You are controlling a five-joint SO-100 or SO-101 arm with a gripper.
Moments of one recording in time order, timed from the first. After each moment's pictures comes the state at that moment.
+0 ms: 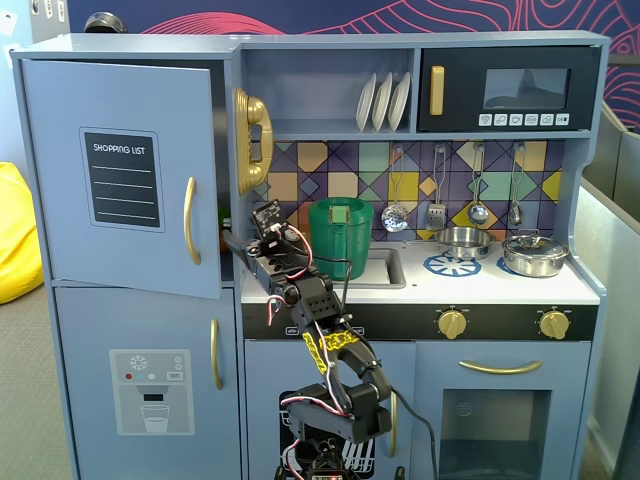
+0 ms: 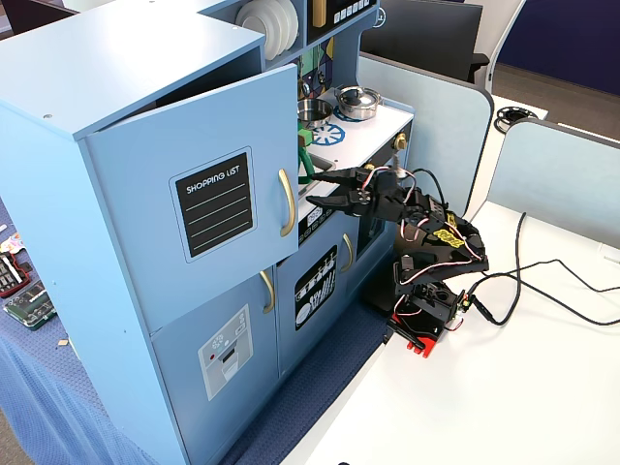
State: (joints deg) arm -32.0 161.0 126.6 20.2 -110.0
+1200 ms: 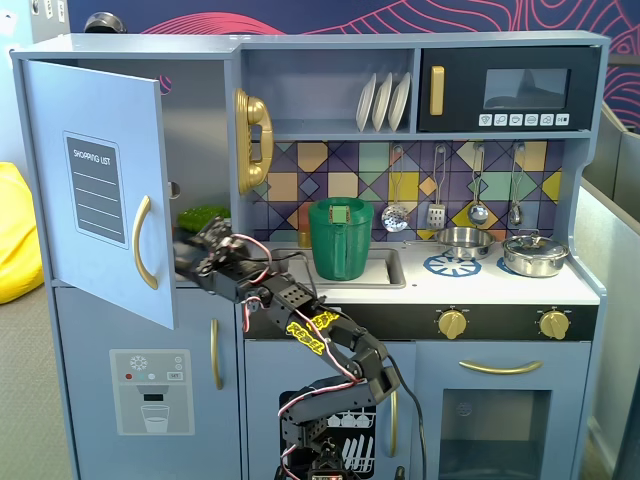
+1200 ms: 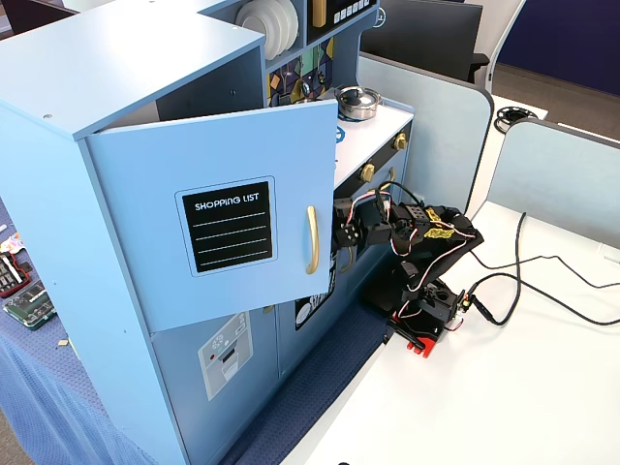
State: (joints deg) arm -52.0 148.0 126.4 10.4 -120.4
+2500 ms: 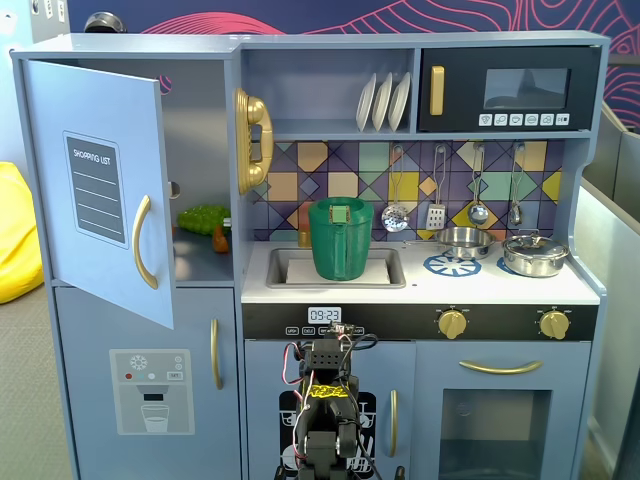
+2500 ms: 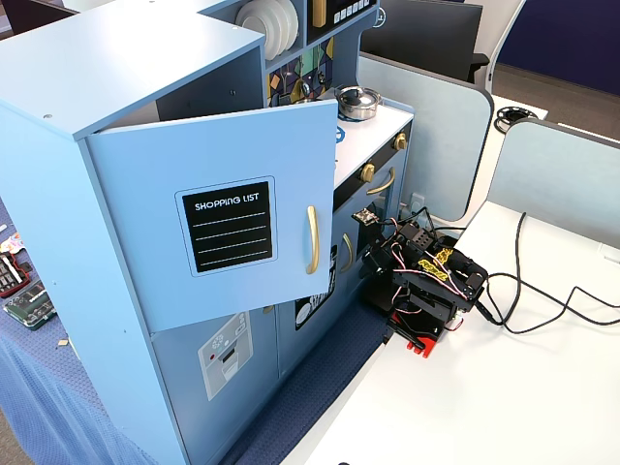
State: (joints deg) arm 1.5 182.5 171.1 76.8 -83.2
